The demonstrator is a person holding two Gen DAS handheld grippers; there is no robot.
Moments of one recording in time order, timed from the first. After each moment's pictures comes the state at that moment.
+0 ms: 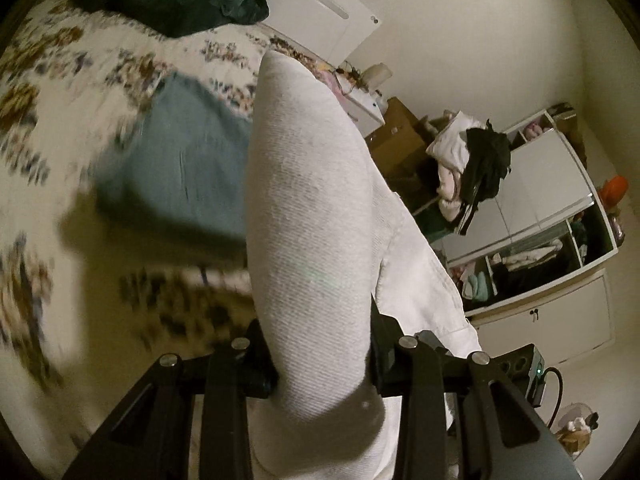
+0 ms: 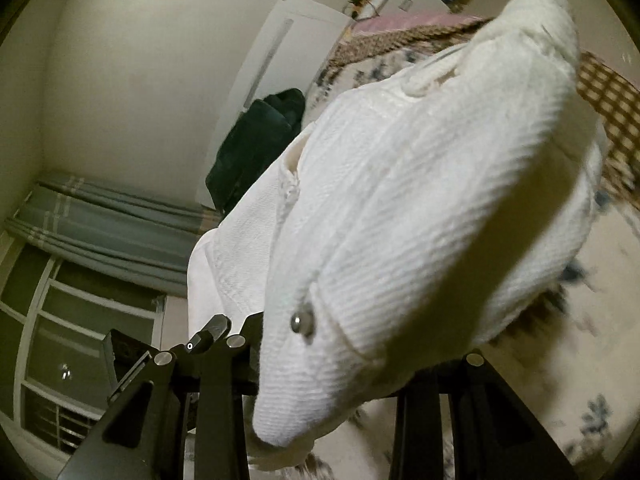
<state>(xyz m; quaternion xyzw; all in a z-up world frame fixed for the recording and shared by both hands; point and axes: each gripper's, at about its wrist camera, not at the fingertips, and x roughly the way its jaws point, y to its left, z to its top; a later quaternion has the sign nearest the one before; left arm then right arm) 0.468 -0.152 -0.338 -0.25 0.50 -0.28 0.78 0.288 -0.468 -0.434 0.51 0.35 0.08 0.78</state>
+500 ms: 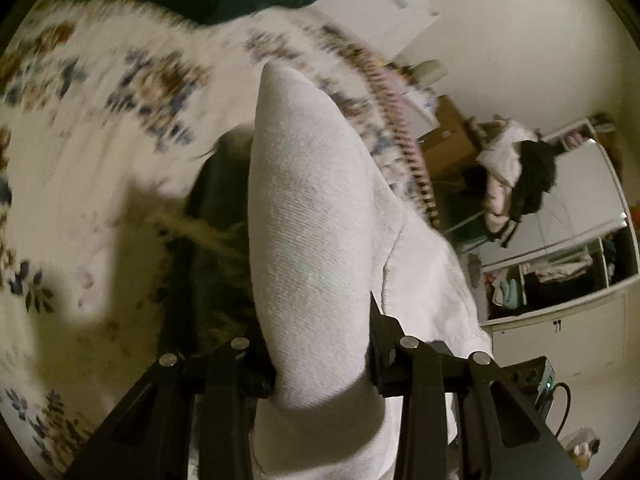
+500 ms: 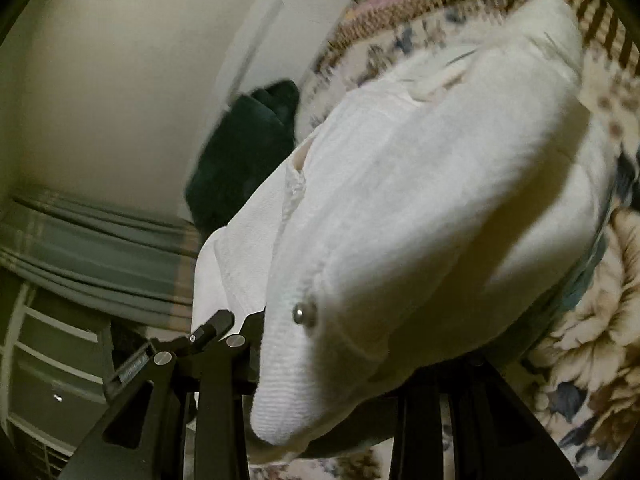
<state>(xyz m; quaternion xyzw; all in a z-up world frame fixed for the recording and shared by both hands) 0.678 -0.080 -0.462 -0.23 0.56 -0.24 0.76 0.545 -0.372 -0.531 0.51 0.36 0.06 0.78</state>
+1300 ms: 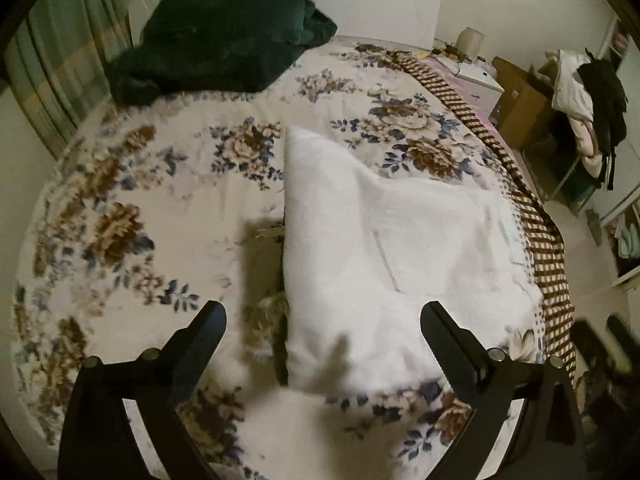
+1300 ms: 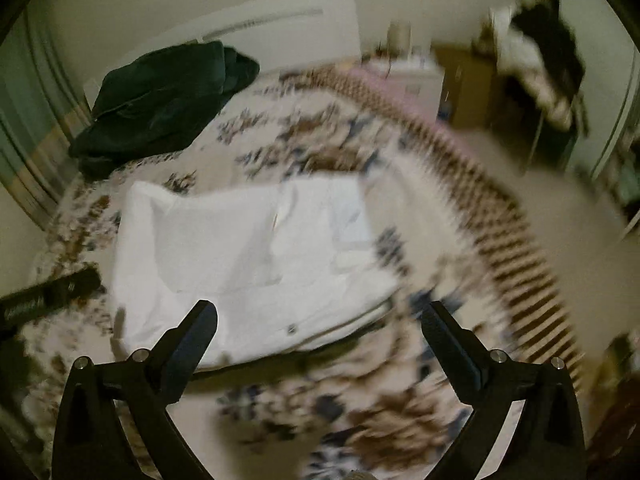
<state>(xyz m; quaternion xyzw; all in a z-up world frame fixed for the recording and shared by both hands) 0.565 -0.113 -0.349 0.02 0.52 -0.09 0.85 0.506 -0.368 -0.379 0.09 0.44 -0.12 0.89</state>
